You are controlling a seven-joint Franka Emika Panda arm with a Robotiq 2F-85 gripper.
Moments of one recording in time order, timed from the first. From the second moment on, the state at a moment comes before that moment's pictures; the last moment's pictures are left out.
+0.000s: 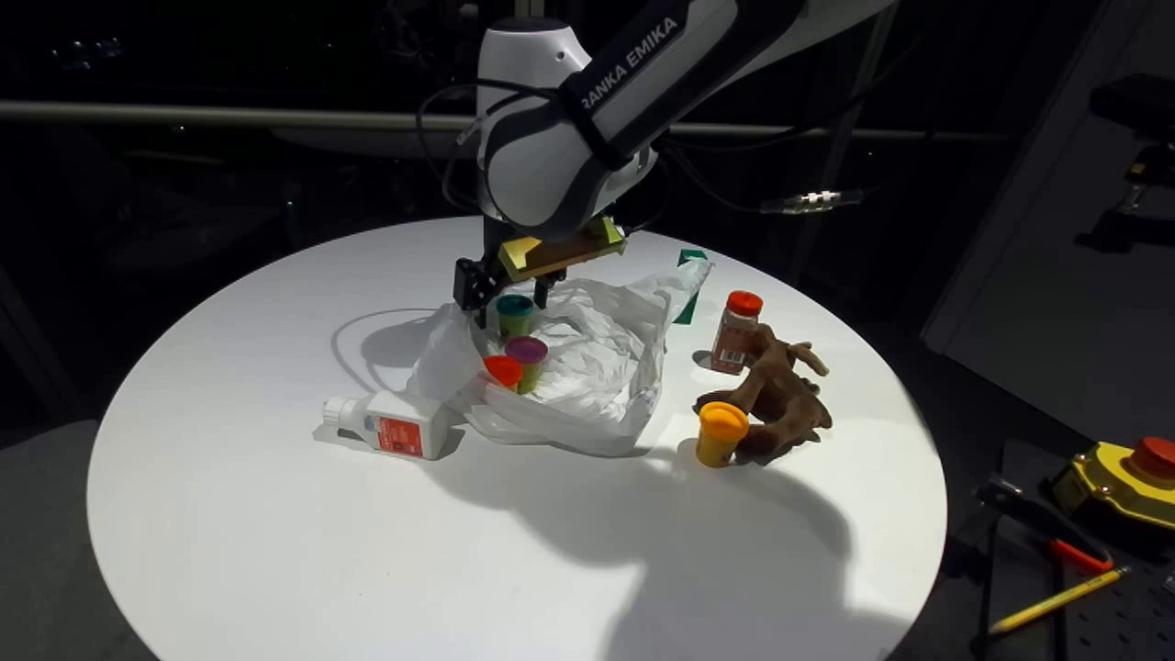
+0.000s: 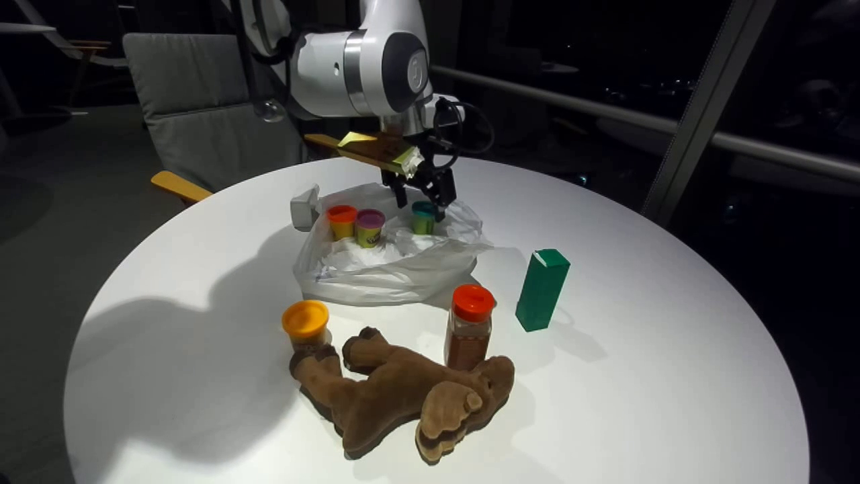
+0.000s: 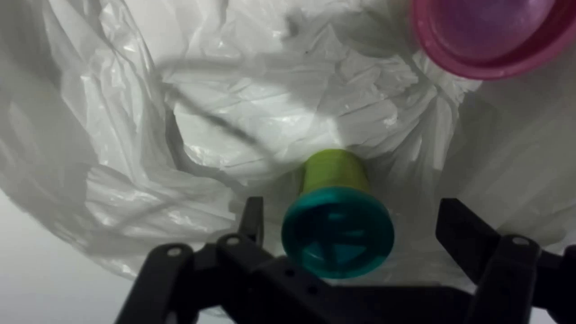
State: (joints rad) arm 0.17 0.93 -0.09 -1.39 -0.13 2.51 0.40
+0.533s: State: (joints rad) arm 0.17 0.94 -0.10 -1.37 -0.13 2.50 0.40
